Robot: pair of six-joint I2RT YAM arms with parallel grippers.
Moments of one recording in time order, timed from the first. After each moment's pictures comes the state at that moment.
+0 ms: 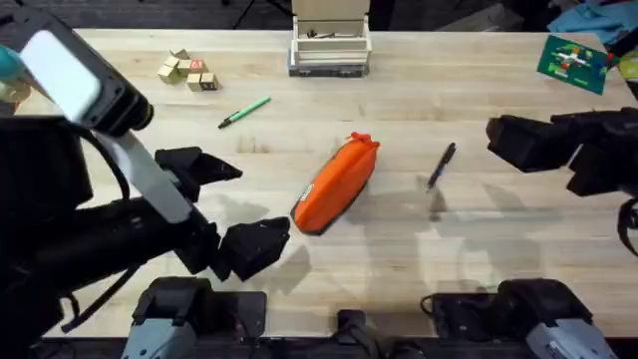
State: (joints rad) left arm 0.00 0.51 0.81 -1.17 0.61 0.44; right arm 0.01 0.54 0.89 -0.87 -0.19 0.06
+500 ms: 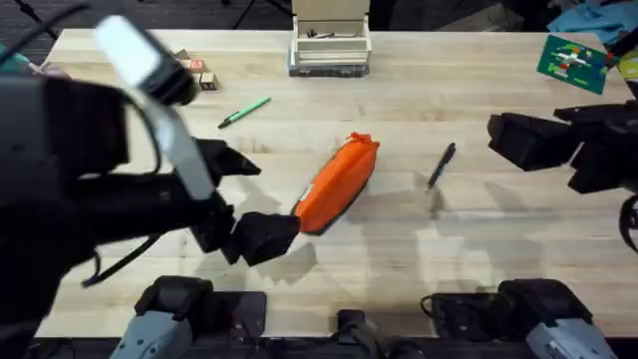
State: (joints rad) left arm -0.08 0.67 0.81 -1.12 0.64 0.49; right arm 0.01 0.54 0.89 -0.85 -0.19 0.03
